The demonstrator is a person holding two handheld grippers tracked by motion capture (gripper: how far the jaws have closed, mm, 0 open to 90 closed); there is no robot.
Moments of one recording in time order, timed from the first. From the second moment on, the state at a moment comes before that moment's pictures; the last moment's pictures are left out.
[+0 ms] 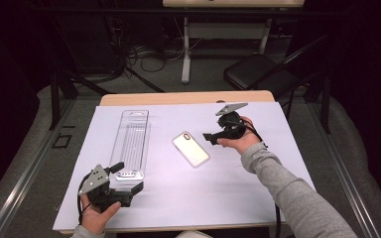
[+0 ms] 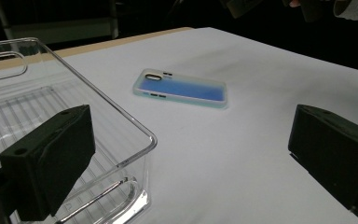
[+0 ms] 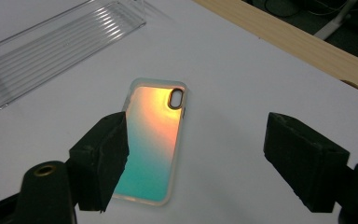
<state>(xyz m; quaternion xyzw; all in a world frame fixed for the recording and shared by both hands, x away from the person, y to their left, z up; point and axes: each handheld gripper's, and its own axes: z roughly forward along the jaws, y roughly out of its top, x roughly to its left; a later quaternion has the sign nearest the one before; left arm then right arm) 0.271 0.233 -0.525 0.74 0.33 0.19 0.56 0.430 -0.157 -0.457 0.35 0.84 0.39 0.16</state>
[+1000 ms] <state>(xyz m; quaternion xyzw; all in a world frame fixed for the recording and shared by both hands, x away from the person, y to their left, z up) 0.272 0.232 -0.526 0.74 0.33 0.18 0.56 0.455 -0.141 -0.482 0.36 0.85 0.35 0.16</state>
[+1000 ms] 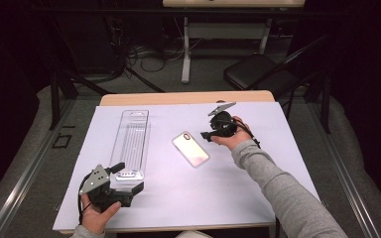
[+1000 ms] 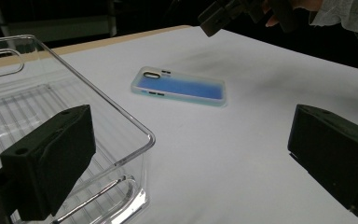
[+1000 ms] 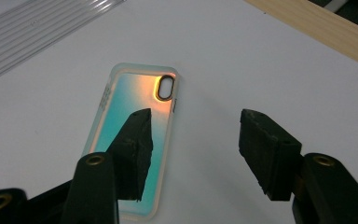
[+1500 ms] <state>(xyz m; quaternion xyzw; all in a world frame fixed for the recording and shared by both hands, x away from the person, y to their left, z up) 0.272 0.231 -0.526 0.74 0.32 0.18 0.56 0.455 -0.133 -0.499 0.37 0.86 0.31 0.15</state>
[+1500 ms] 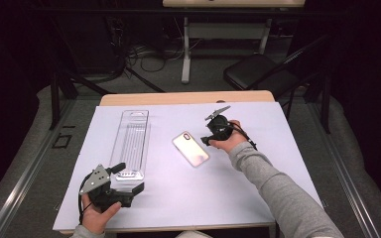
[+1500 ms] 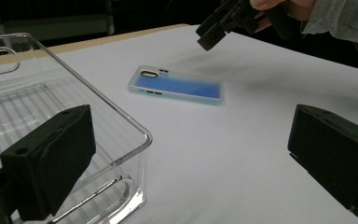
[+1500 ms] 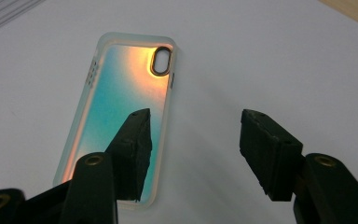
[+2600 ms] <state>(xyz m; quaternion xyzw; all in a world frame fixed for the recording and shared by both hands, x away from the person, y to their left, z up) 0.274 0.229 -0.527 0.74 0.32 0.17 0.56 0.467 -0.121 -0.502 0.43 0.87 0.21 0.06</state>
